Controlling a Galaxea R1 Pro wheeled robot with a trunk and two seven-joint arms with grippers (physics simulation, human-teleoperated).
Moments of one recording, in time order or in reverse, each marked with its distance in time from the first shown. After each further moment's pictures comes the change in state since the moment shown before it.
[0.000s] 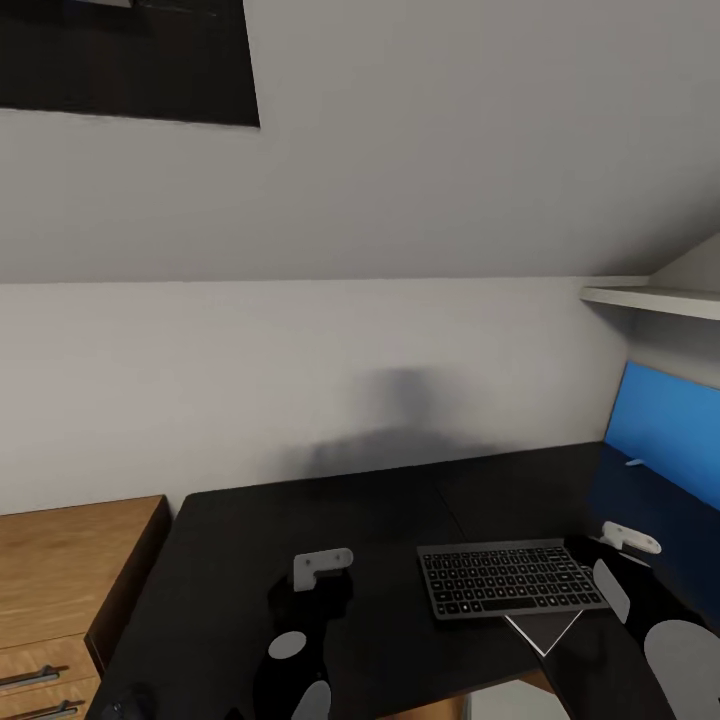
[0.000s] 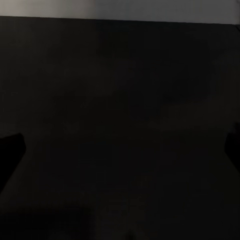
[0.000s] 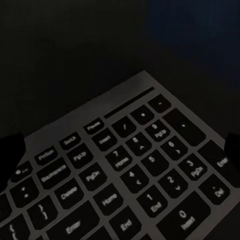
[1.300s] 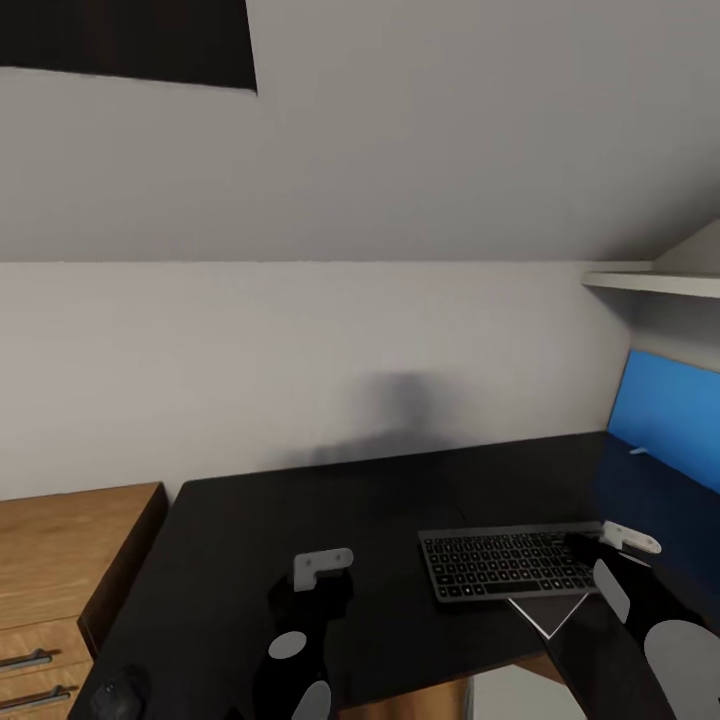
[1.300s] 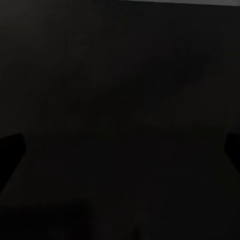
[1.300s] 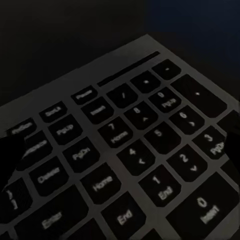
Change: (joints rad) left arm 0.000 0.000 -0.001 0.000 0.000 0.000 0.000; right arm 0.000 0.000 0.000 0.000 0.000 0.000 0.000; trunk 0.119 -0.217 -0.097
